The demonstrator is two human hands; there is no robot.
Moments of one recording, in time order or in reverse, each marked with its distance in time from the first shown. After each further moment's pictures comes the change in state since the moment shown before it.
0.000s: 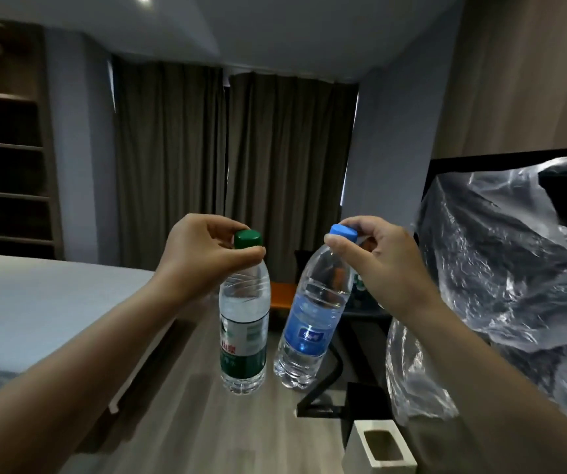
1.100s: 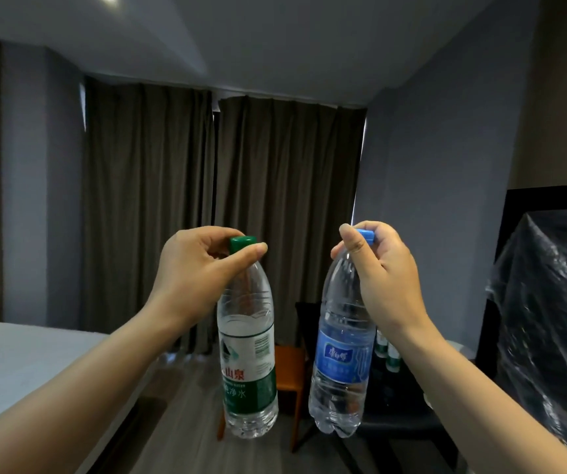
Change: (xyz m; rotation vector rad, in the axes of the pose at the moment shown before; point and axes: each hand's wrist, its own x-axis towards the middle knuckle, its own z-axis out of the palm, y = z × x) left_hand 0.361 -0.270 0.174 -0.124 0.132 0.141; right_hand 0.338 0.313 0.172 0.238 0.230 0.001
